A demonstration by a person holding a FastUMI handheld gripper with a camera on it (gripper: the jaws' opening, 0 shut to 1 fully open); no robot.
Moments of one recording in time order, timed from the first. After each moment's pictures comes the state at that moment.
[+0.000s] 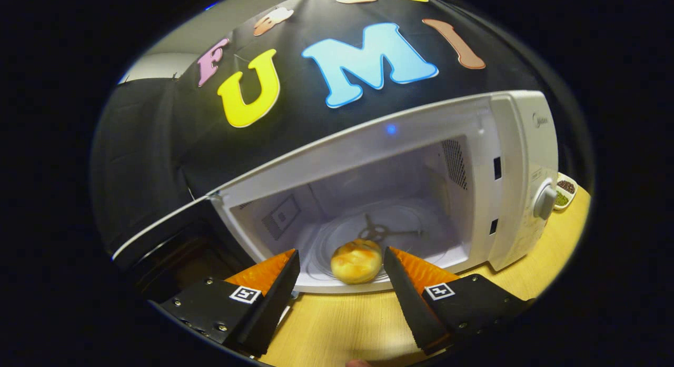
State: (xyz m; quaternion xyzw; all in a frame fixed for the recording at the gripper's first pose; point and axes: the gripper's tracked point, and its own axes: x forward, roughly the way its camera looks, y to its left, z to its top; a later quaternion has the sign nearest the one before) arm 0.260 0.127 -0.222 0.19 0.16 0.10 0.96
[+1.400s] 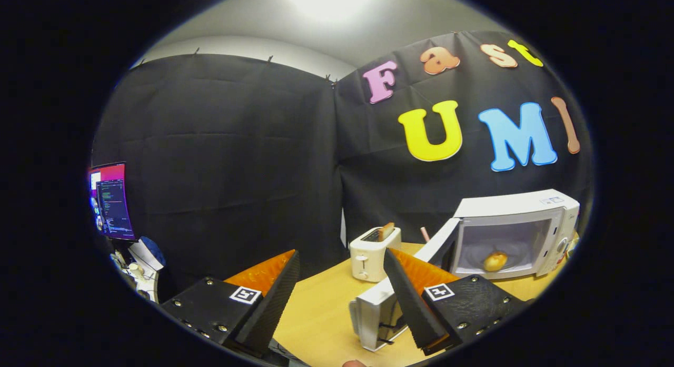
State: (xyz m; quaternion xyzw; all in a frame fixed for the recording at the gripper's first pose) arm -0.037 0.350 -0.050 0.08 0.05 0.39 0.92
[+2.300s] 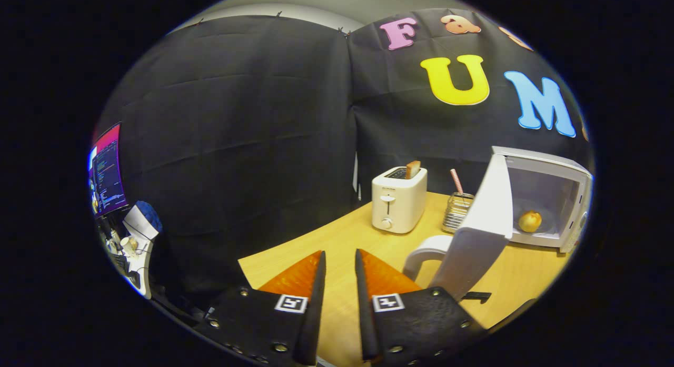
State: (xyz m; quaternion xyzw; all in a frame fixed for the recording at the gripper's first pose) arm -0.032 0.404 -0.164 0.02 0.17 0.38 0.91
